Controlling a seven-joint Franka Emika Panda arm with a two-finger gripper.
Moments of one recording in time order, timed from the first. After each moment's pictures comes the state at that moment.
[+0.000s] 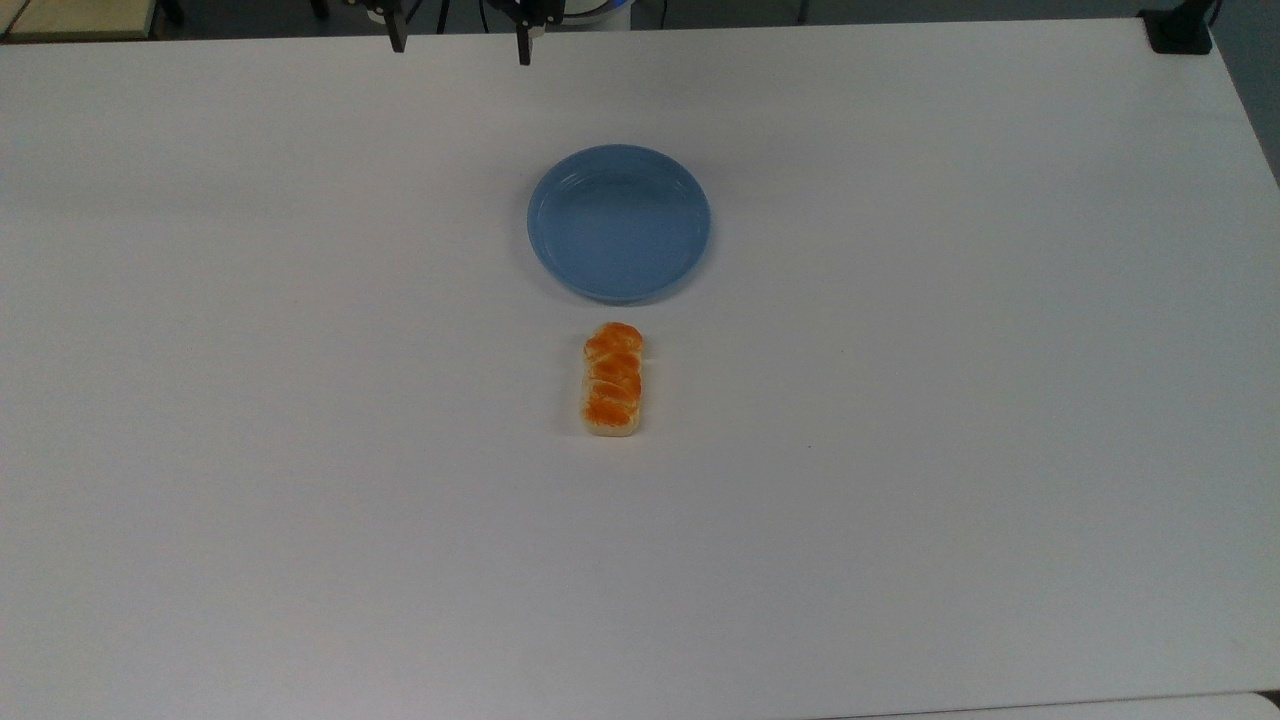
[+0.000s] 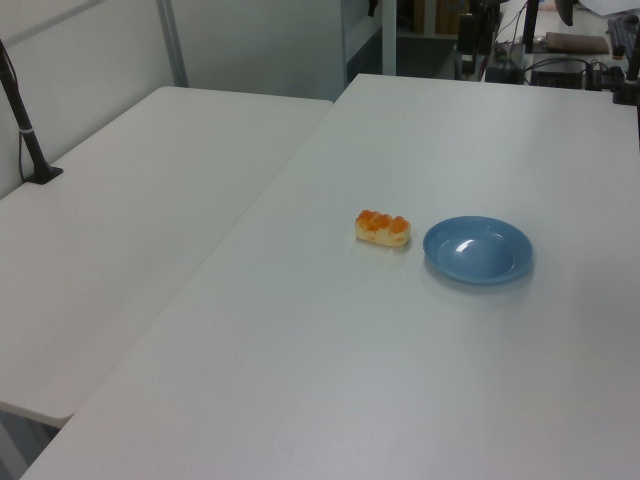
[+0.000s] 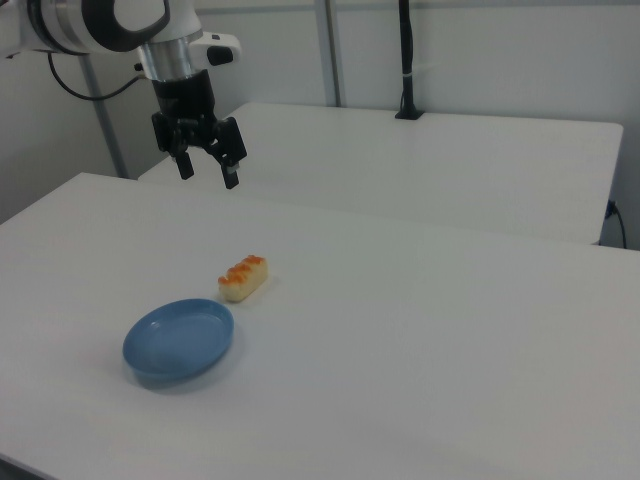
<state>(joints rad) -0.01 0.04 -0.04 -1.54 -0.04 1.60 0.03</state>
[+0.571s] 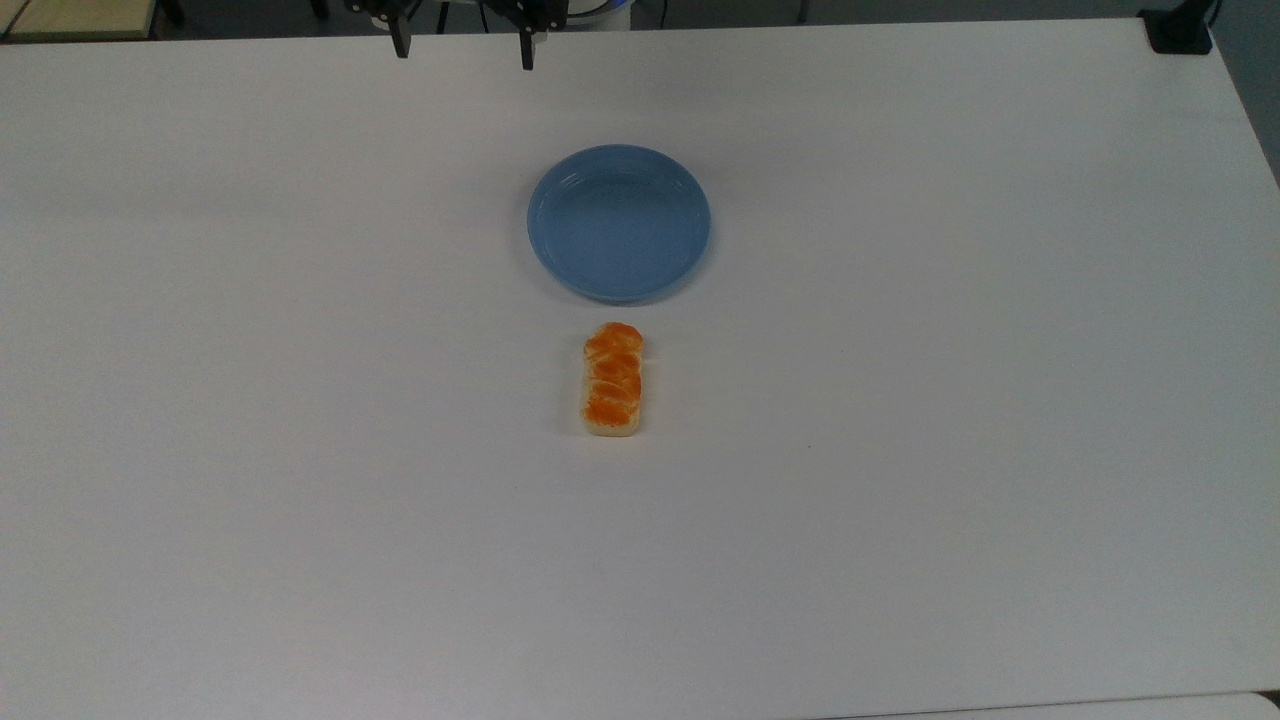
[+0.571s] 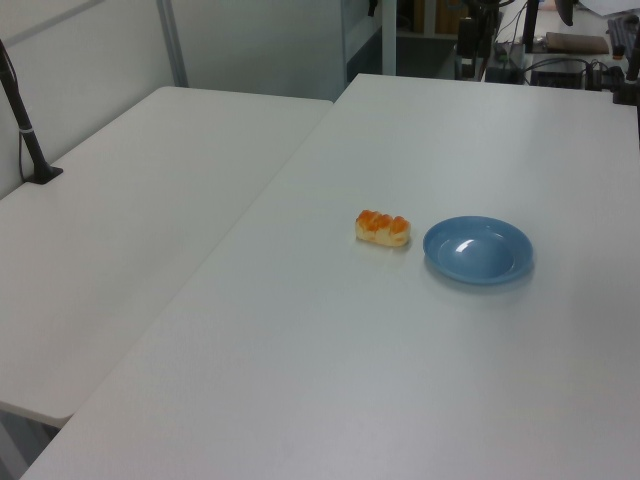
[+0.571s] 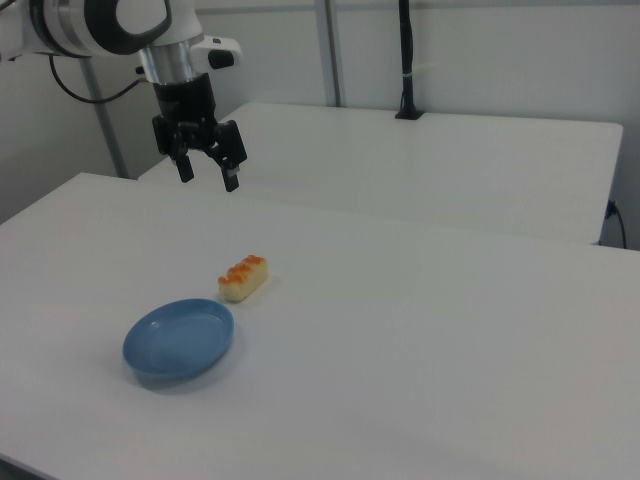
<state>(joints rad) -0.01 0.05 -0.04 -1.54 -0.04 1.60 0.02</state>
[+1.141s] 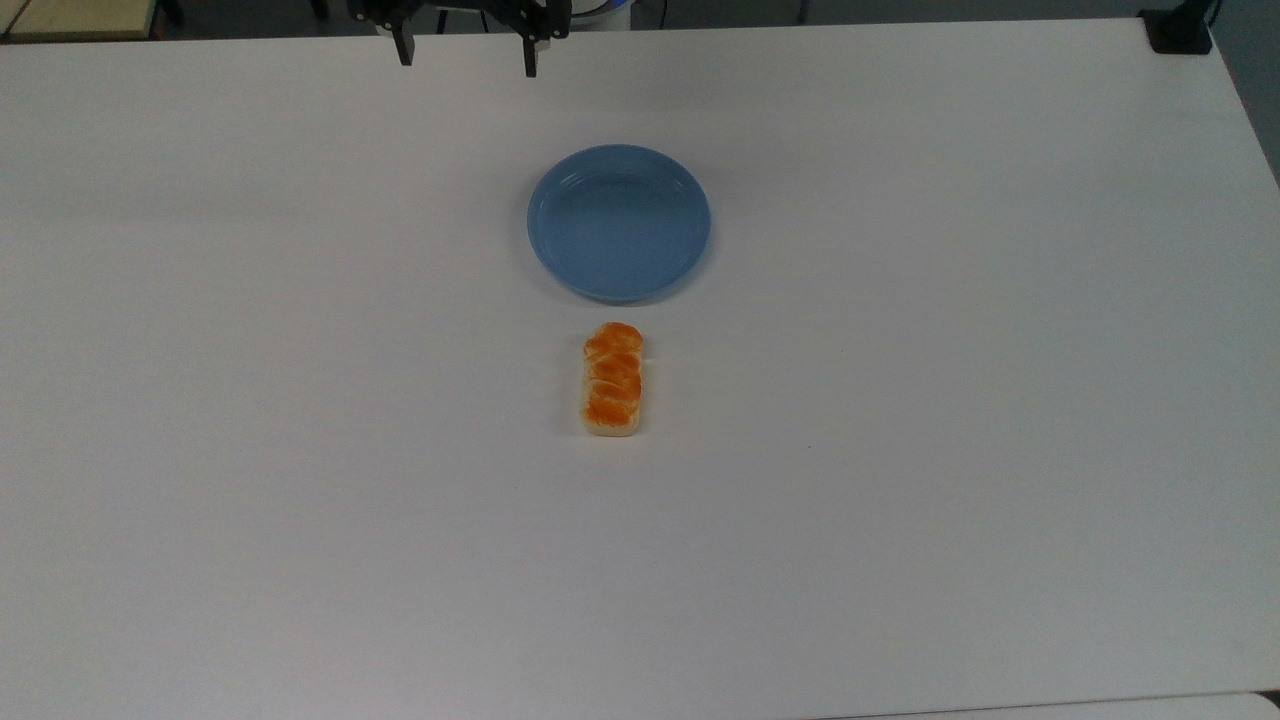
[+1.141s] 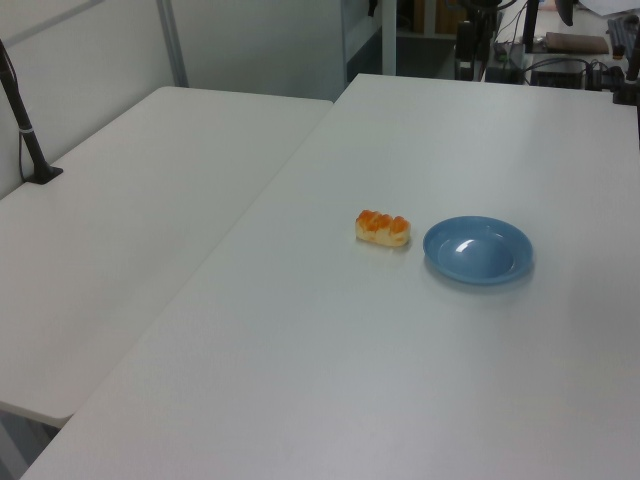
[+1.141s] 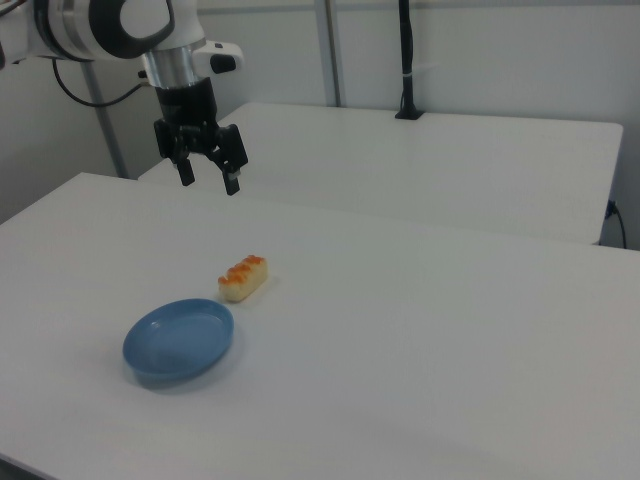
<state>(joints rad) -0.01 0.06 -0.03 -1.54 -0.04 1.60 0.02</state>
